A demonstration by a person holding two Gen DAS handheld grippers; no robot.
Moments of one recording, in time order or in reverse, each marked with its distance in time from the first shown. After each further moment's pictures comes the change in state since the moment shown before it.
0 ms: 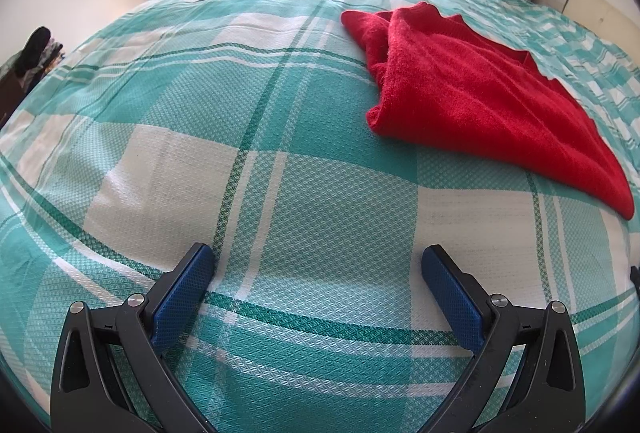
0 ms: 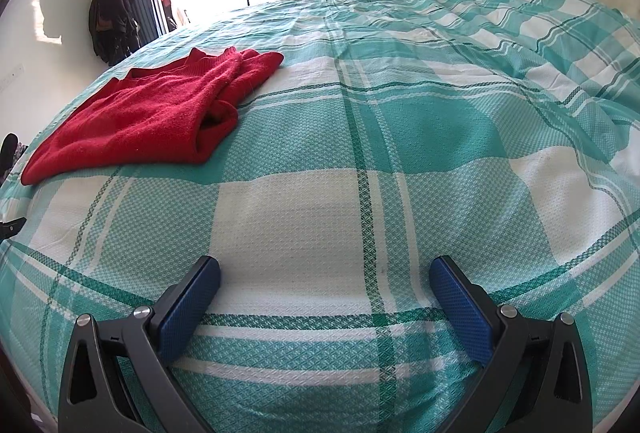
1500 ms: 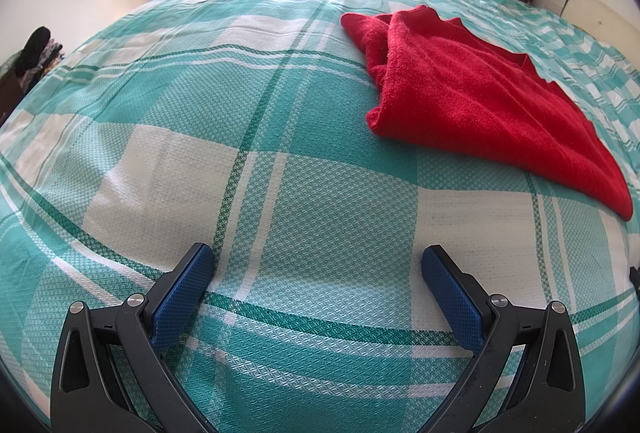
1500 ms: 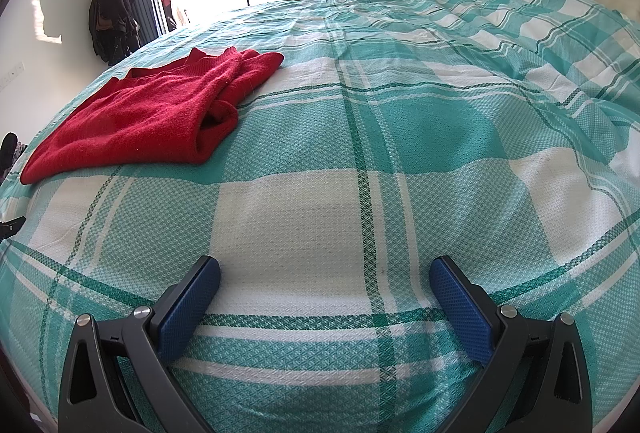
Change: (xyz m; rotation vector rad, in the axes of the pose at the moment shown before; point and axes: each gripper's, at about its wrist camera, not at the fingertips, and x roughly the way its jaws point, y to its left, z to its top) left arm -0.002 0.001 -0.003 -0.005 -0.011 -0.004; right arm 0.000 0.000 0.001 0.000 -0.001 -0.001
